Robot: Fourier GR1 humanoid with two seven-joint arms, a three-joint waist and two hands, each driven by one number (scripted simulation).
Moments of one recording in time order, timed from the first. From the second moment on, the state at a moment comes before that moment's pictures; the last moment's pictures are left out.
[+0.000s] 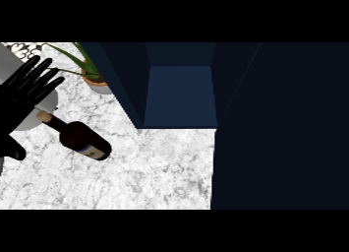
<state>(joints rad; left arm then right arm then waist) -0.34 0.39 0.29 -1.34 0.72 -0.63 0.30 0.07 -0.09 0.01 -2.38 -0.21 0.16 0.41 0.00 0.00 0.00</state>
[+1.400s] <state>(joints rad) -0.44 0.41 0.25 -0.74 0.23 -0.80 -0.26 0.07 -0.05 0.06 -2.41 -0.17 0.17 0.43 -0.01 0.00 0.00</state>
